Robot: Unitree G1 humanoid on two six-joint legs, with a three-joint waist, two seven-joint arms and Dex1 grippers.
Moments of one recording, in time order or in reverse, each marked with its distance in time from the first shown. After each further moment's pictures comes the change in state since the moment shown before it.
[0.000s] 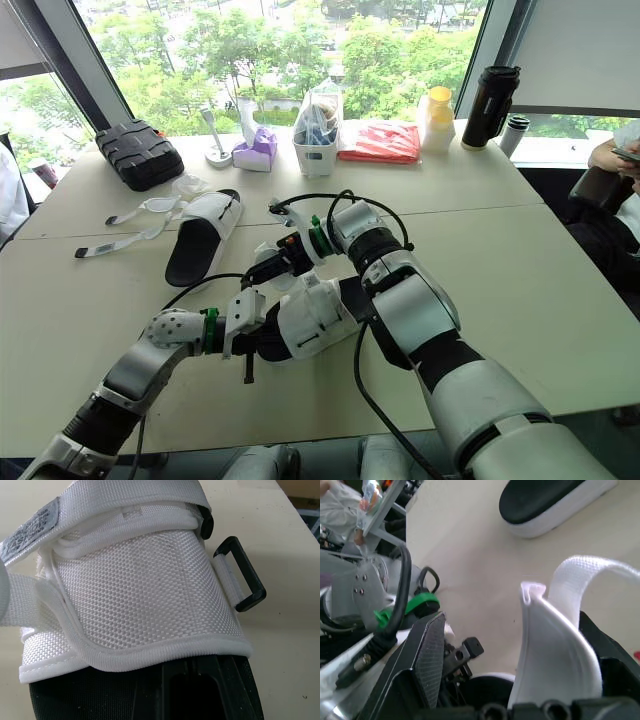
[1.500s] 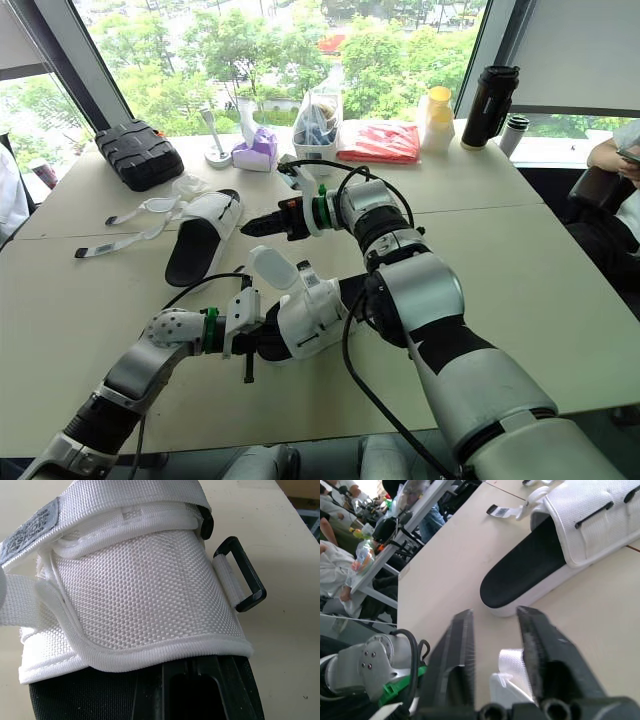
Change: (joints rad) left arm -0.006 -0.002 0.001 0.010 0.000 -0.004 -0.005; right arm -0.096 -0.032 -0.231 0.101 -0.042 -0.115 -0.111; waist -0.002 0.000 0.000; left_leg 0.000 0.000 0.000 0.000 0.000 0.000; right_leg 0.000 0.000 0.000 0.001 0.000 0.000
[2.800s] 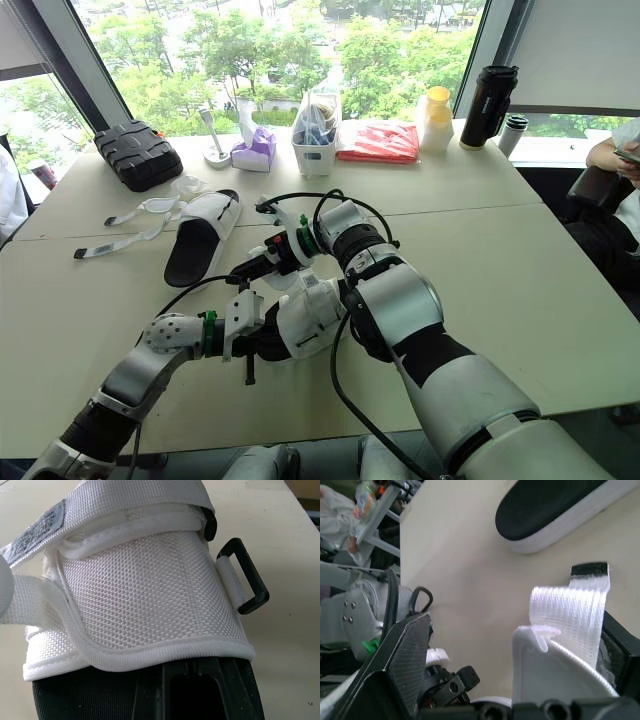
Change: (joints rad) left arm 0.036 0.002 0.001 -0.031 0.002 -0.009 0.043; right arm 0.011 0.105 0.042 0.062 -0.106 0.021 0.067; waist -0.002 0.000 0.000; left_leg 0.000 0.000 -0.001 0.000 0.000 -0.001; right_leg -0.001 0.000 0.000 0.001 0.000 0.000
